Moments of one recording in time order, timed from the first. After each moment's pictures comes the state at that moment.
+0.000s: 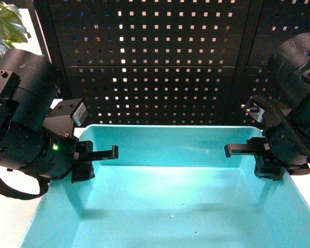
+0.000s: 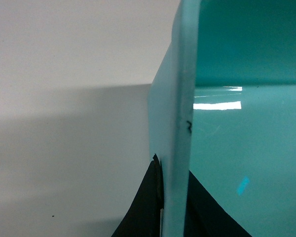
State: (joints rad) left arm -0.25 1.94 0.95 0.05 0.06 -0.24; right arm 0.21 2.04 1.25 -0.38 0.03 0.18
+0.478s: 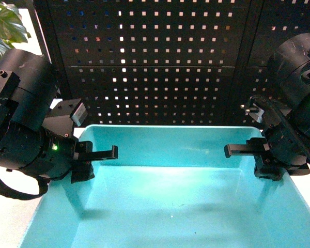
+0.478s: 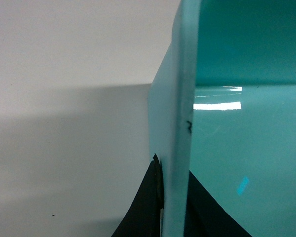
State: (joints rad) left arm -0.25 1.94 0.95 0.05 0.06 -0.24; right arm 0.22 2.04 1.25 -0.38 0.03 0.18
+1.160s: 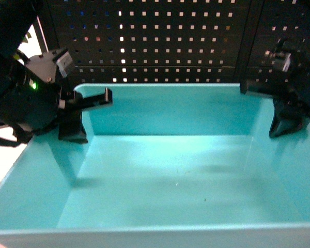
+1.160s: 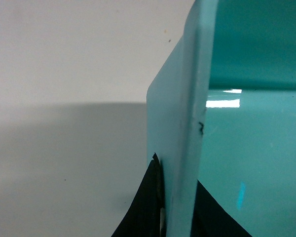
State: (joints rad) left arm -0.27 1.72 1.08 -0.27 0.08 -0.33; right arm 0.20 1.91 1.43 -0.66 -0.02 0.33
